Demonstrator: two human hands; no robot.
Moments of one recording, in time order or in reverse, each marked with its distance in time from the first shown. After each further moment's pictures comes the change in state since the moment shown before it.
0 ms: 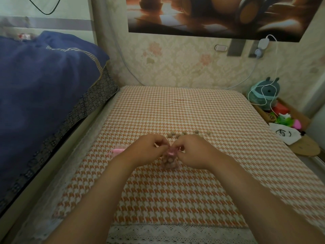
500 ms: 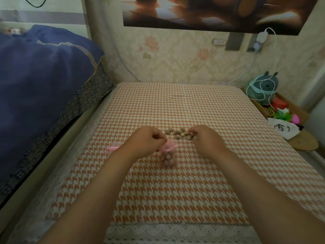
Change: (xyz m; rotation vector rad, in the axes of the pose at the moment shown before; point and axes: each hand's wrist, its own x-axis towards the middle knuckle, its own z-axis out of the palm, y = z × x) left_hand 0.010 0.007 -0.001 -0.037 0.052 -0.104; right_hand 0.014 0.064 0.012 -0.092 0.255 0.324
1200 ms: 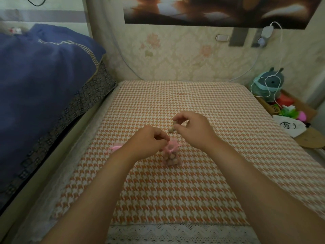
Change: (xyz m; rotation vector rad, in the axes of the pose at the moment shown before) left_hand -0.001 -0.008 -0.001 -0.017 -0.025 0.003; right_hand 0.006 -0.056 -0.014 0.427 0.103 -0.161
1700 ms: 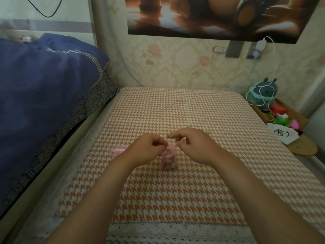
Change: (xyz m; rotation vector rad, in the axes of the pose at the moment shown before) left_hand -0.014 0.004 0.001 -0.041 0.007 0.010; right_hand -0.032 -0.011 -0.024 -0.176 -0.267 -0.067
